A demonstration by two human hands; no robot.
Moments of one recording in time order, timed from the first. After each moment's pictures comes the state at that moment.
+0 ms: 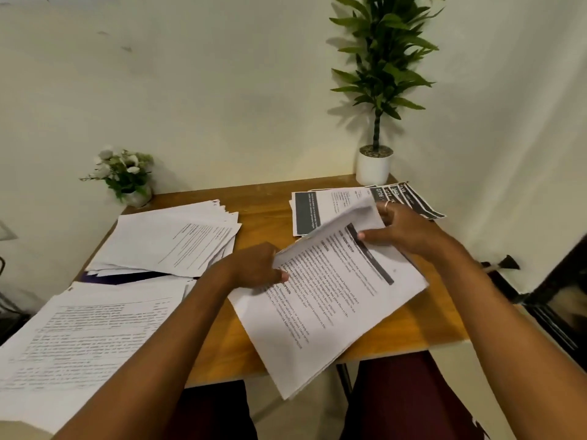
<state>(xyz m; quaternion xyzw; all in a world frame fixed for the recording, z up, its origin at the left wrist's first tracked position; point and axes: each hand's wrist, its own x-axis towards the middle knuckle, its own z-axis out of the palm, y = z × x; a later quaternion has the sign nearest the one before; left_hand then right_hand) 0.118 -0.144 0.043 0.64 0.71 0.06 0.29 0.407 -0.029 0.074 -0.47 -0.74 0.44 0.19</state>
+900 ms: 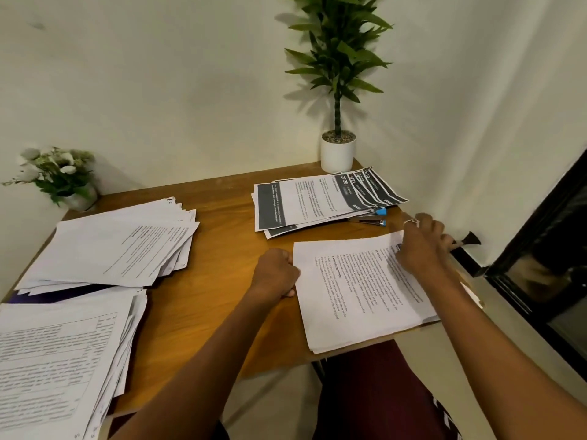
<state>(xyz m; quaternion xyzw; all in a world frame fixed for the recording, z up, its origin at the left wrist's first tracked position) 0.226 -0.088 -0.034 0.45 0.76 0.30 0.36 0.488 -0.001 -0.019 -0.71 -0.69 0.04 0.11</state>
